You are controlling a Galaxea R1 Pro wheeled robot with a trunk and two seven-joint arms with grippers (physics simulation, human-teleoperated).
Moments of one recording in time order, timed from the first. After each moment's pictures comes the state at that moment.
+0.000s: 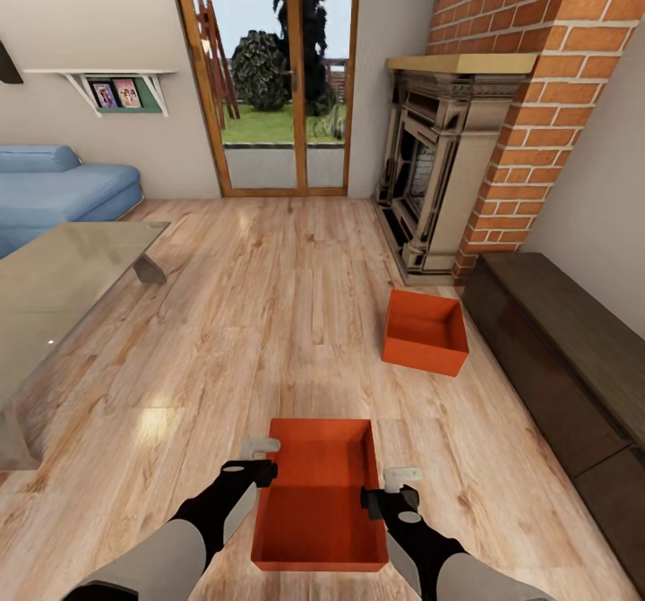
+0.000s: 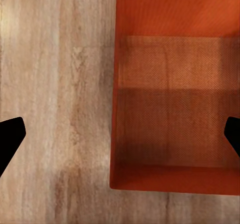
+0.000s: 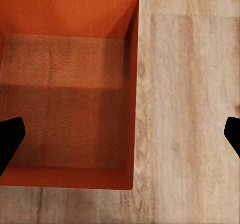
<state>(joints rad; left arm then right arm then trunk) -0.69 -0.14 -0.12 -0.32 0.12 0.19 0.22 -0.64 0.16 0.11 -0.14 -0.01 -0.12 -0.19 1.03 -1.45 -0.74</state>
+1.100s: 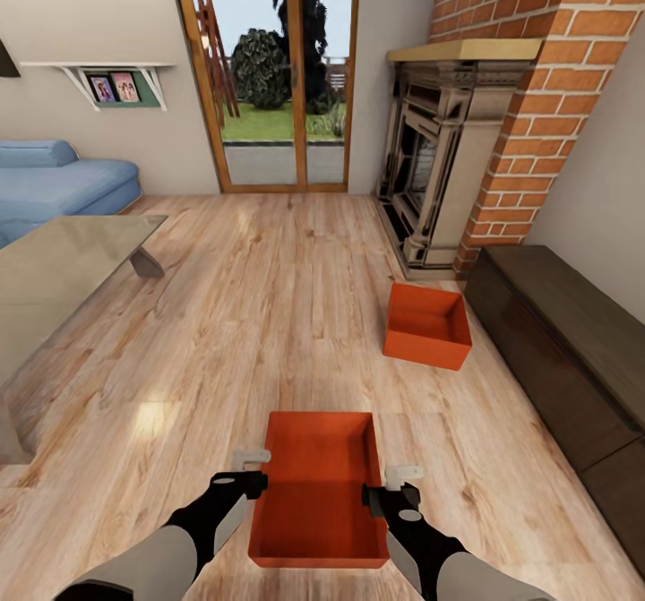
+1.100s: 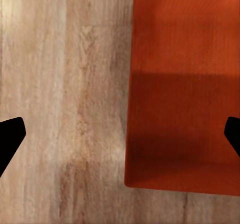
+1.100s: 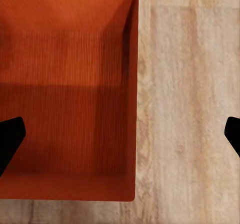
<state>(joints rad) -0.69 -0.11 -0.12 -0.24 0.13 0.14 0.22 -0.64 0.16 0.10 -0.15 -0.02 -0.11 -0.19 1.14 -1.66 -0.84</state>
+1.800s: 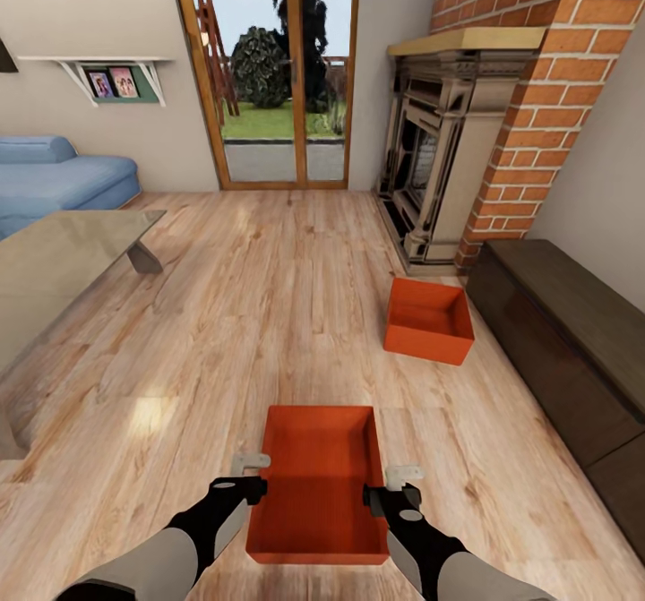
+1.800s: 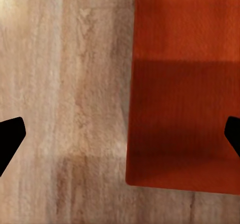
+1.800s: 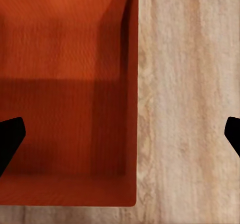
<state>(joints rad) -0.69 -0.11 -0.12 -0.21 0.13 0.13 0.23 -0.64 0.16 0.10 -0.15 -0.02 -0.11 -0.20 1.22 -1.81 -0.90</state>
